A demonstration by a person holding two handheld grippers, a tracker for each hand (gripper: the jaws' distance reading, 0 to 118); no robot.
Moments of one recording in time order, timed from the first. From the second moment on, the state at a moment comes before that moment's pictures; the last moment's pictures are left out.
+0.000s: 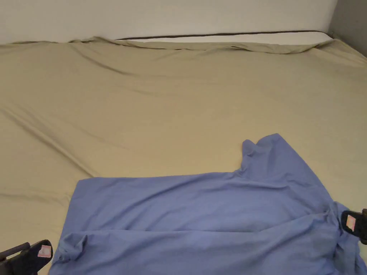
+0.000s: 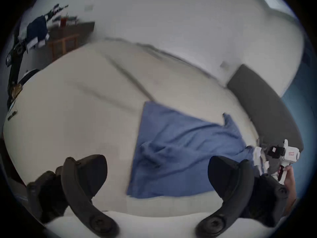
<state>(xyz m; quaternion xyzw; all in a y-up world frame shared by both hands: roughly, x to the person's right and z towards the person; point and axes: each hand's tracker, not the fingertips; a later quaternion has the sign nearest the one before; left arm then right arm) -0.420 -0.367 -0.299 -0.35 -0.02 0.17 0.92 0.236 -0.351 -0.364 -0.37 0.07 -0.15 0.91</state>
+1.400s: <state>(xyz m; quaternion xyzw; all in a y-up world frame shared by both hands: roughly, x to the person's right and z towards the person) -0.401 -0.436 -0.550 -0.47 -0.04 0.13 0.87 0.168 -0.393 -0.432 -0.45 0.15 -0.07 0.88</state>
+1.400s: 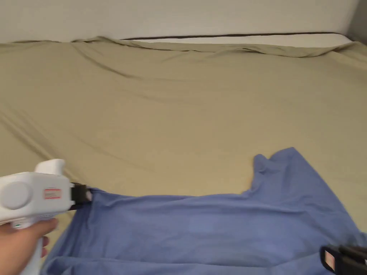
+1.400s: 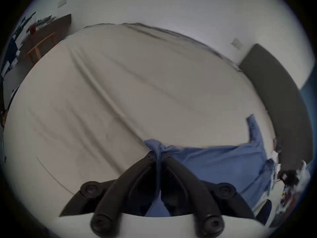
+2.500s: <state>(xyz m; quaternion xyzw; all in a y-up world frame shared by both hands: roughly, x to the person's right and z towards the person) -0.455 -0.367 -0.426 -0.44 -0.16 0.18 0.86 0.245 -0.334 -0.479 -0.50 0.19 -0.01 0.85</state>
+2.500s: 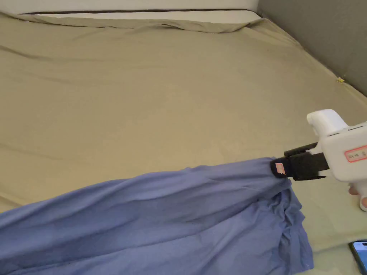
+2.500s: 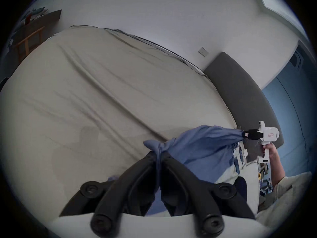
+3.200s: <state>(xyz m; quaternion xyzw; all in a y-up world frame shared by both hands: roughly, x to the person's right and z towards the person) -0.443 -0.493 -0.349 -0.56 -0.11 0.16 0.80 0.249 -0.475 -0.414 -0.62 0.12 0.07 0.77</state>
